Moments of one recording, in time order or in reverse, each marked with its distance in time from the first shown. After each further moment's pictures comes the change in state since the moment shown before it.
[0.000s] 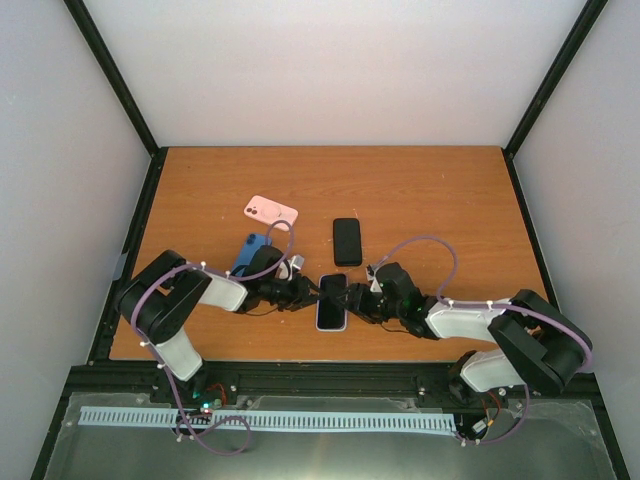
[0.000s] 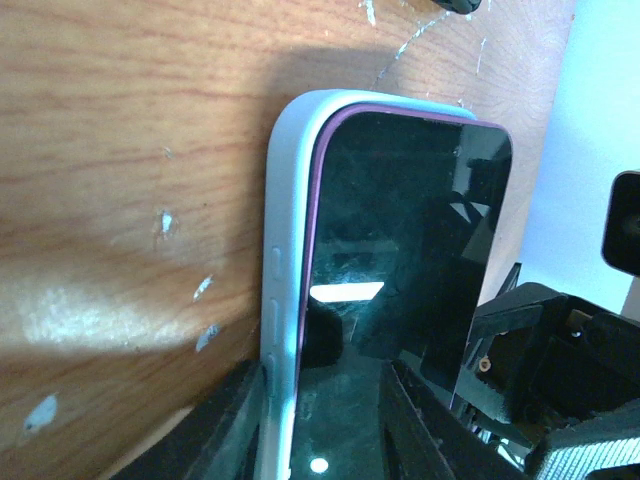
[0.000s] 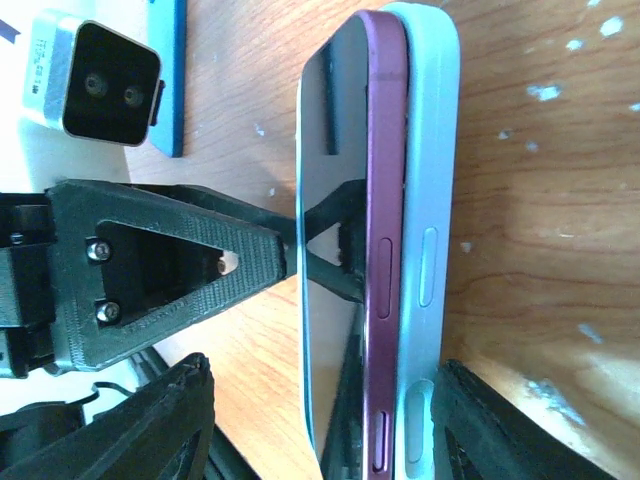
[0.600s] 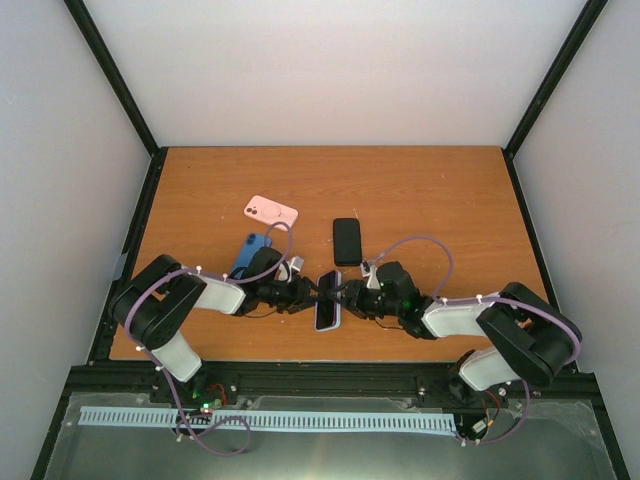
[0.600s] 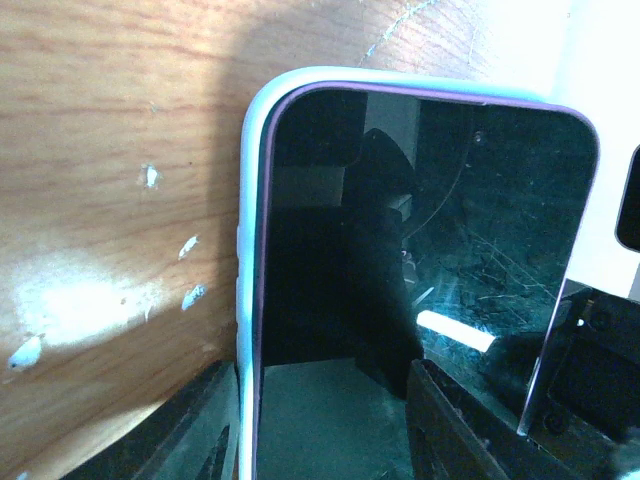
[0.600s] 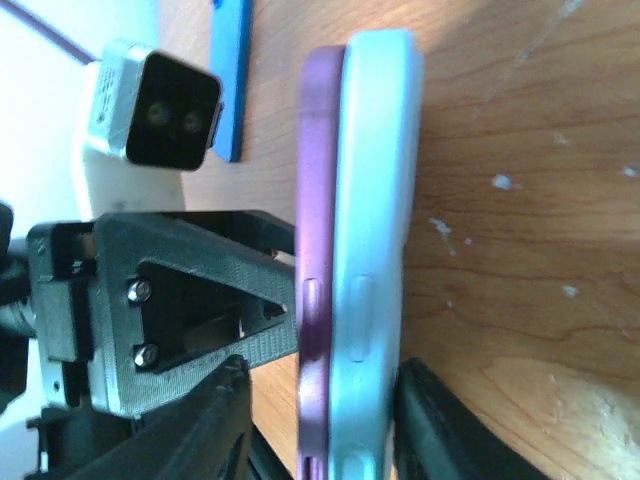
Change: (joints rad) left arm -0.013 -0.043 -0.019 -0.018 -0.014 -0.013; right arm -0.001 0.074 -0.010 0.199 -0.058 0.048
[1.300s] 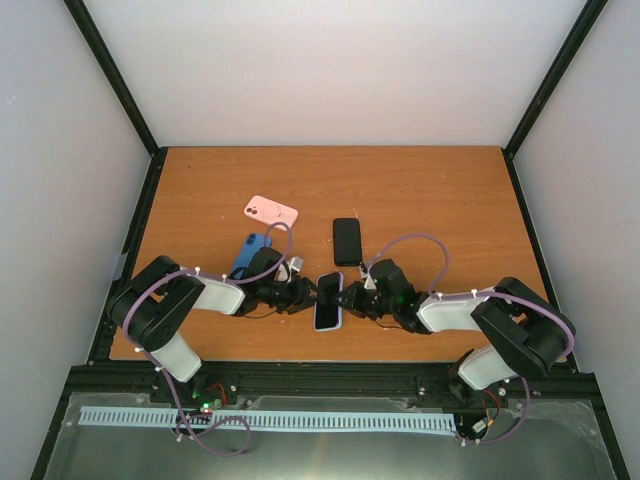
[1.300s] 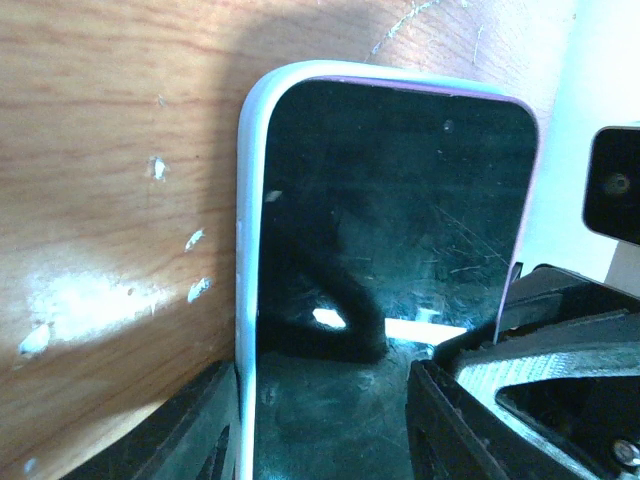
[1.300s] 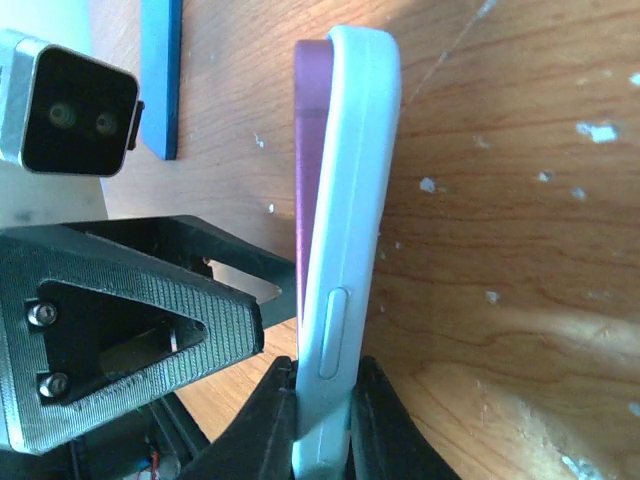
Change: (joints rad) left arm -0.003 -0.012 -0.002 -0.018 -0.012 0.001; right arm 0.000 0.033 0.054 -0.143 0.034 -0.062
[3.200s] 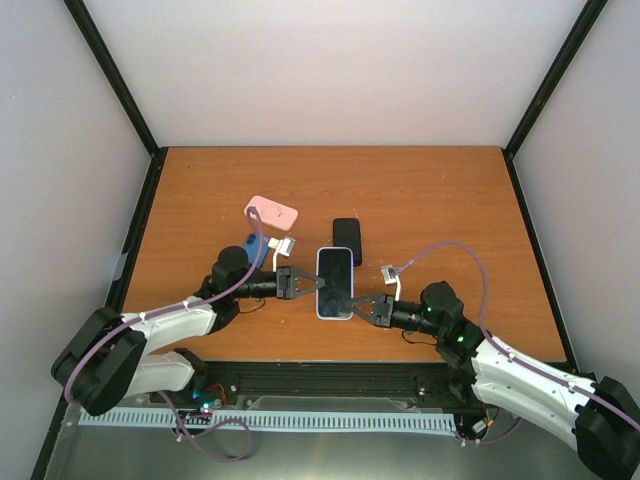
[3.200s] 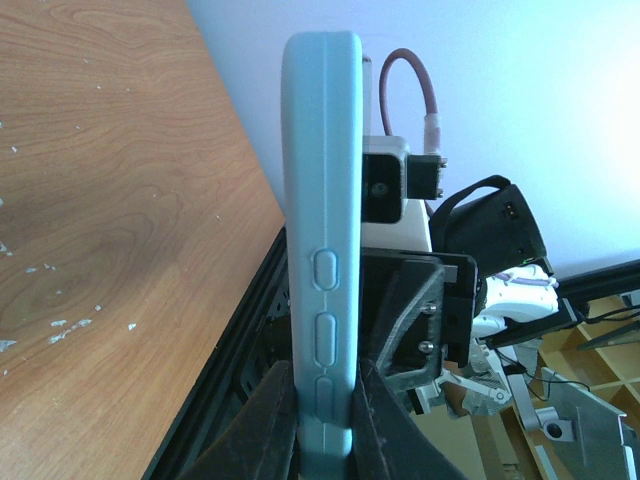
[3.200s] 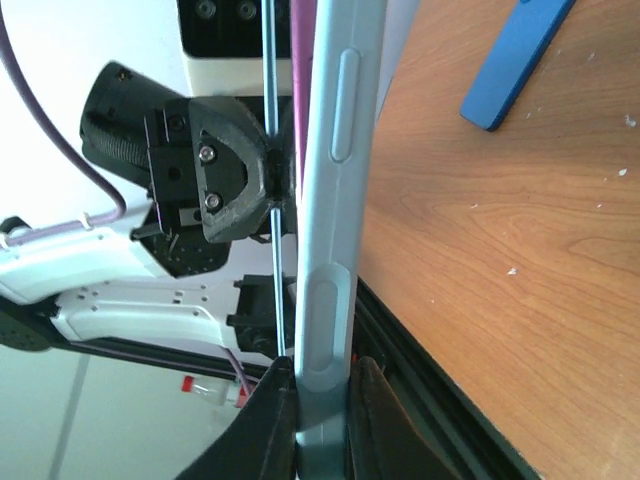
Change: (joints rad) left arm 0.018 -0.414 -0.113 0.354 0.233 -0.060; right arm 0.003 -0.740 -0.229 0.003 -0.169 0.023
